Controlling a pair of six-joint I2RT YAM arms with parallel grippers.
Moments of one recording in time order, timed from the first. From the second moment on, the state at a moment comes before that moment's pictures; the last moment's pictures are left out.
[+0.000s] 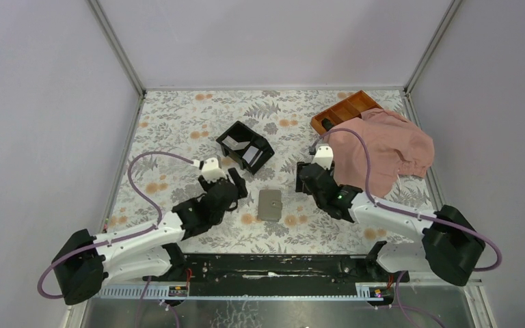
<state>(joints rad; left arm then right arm) -0.97 1.00 0.47 -0.09 -0.72 -0.85 0.86 1.29 0.64 -0.09 0.57 0.56</state>
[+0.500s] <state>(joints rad) -0.70 1.07 0.43 0.01 -0.69 -0.71 0.85 1.15 0.56 -0.16 0.72 0.56</state>
